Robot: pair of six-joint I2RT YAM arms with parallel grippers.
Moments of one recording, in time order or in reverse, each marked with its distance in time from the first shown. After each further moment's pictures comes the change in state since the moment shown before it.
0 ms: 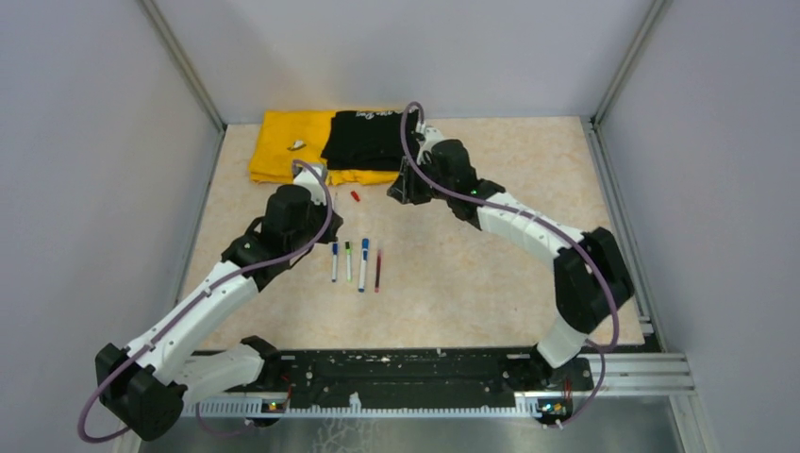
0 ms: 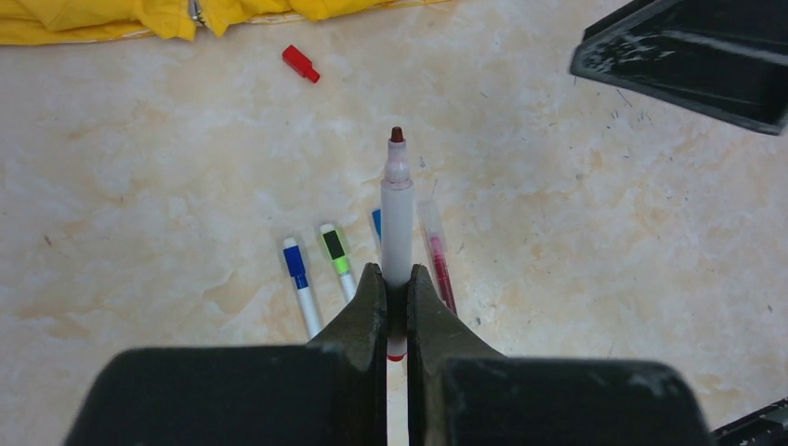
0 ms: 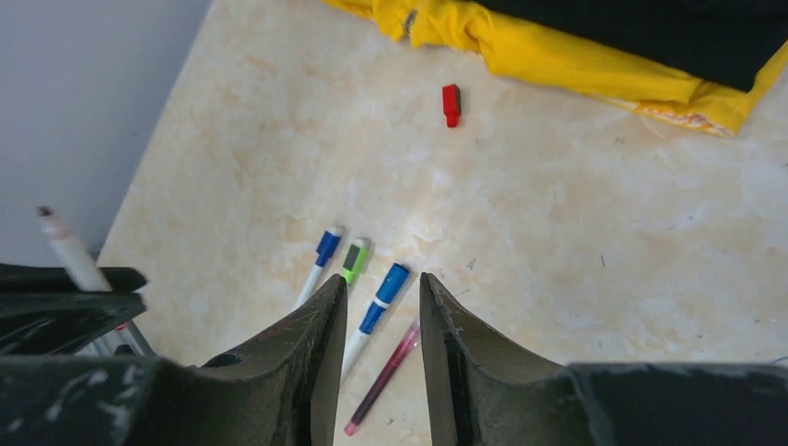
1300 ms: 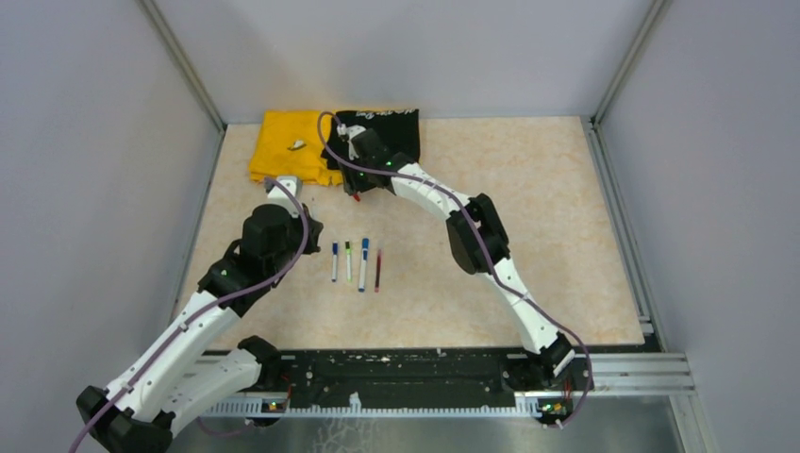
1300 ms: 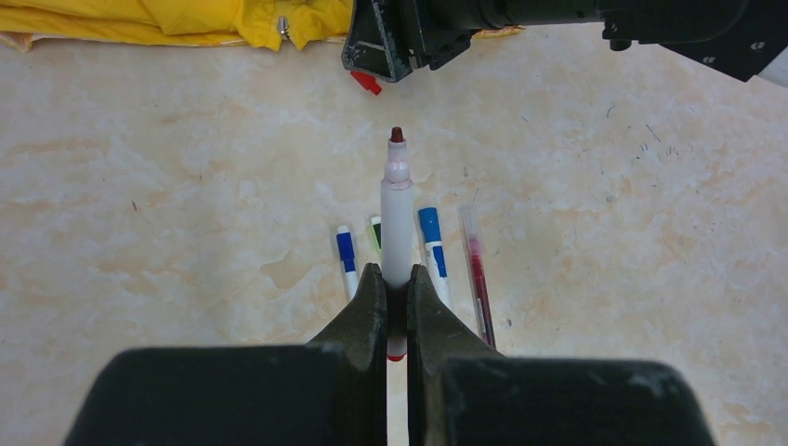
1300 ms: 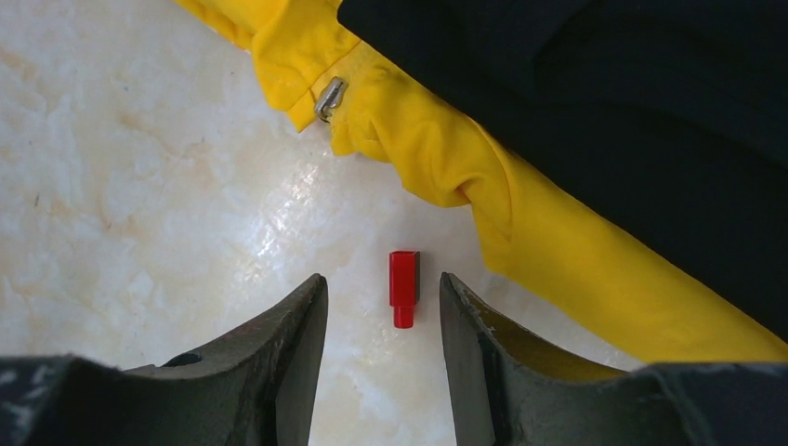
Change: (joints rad) left arm 0.000 -0.220 -0.084 -0.057 -0.132 -0.010; right arm 0.111 0.947 1.087 -0.422 0.145 -0.218
